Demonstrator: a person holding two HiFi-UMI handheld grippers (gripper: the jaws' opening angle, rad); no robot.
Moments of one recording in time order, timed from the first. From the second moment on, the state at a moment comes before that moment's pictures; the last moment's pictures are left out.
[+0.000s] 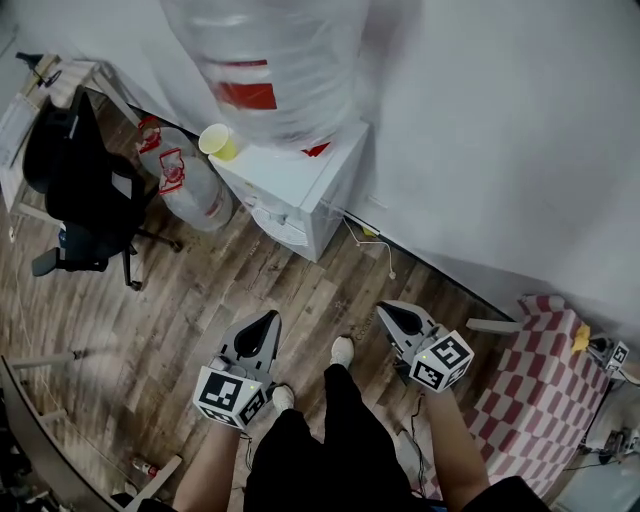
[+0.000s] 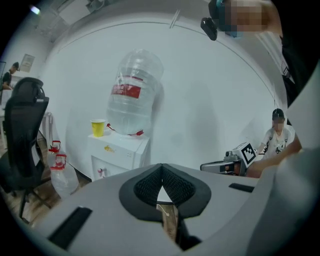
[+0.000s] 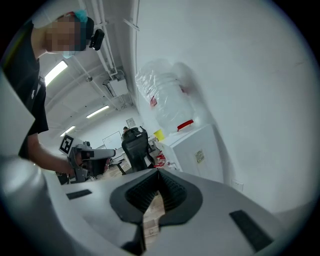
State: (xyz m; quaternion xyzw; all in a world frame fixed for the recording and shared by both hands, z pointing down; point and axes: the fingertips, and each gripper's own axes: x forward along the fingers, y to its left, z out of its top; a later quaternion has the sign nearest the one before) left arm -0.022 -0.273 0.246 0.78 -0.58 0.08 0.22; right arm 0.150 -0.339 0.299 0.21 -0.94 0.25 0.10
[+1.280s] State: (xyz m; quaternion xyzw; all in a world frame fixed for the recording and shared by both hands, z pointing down) left arm -0.077 -0.338 0.671 0.81 -0.56 0.03 0.18; right arm 0.044 -0.414 0.705 0.23 -0.96 0.14 0.10
